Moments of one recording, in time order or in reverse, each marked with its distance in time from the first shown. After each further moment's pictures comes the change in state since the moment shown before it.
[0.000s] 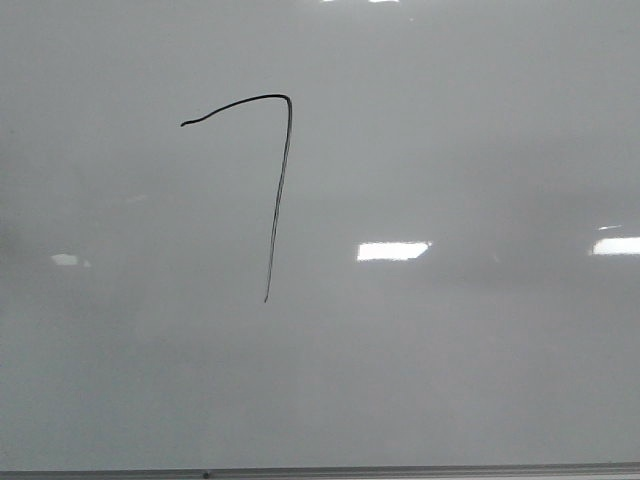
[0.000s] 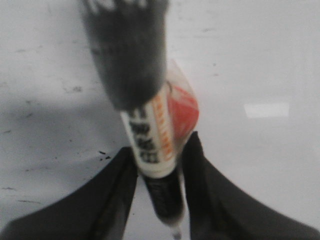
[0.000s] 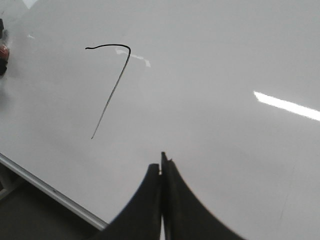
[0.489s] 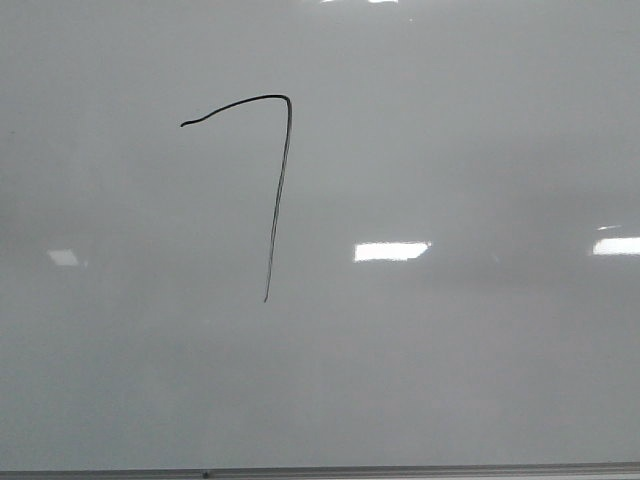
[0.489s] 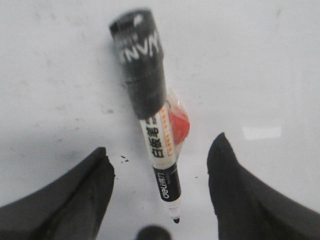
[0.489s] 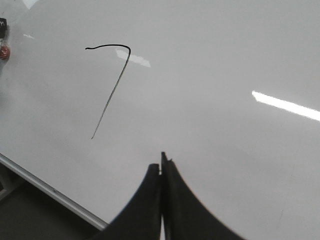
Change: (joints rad) left arm 0.000 -0.229 0.007 -0.008 0.108 0.000; right arm 0.000 0.000 0.000 0.000 0.000 0.000
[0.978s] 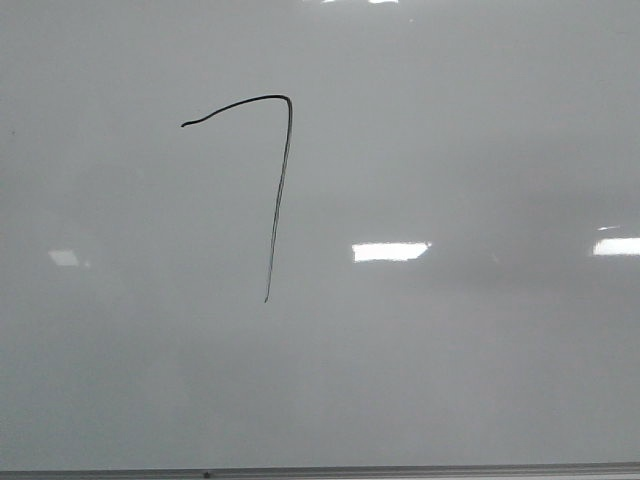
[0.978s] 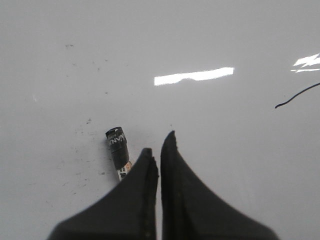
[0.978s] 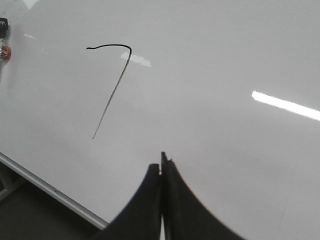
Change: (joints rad) left arm -0.130 -0.693 0.164 0.000 0.107 0.000; right arm 0.000 0.000 0.000 0.000 0.002 0.000
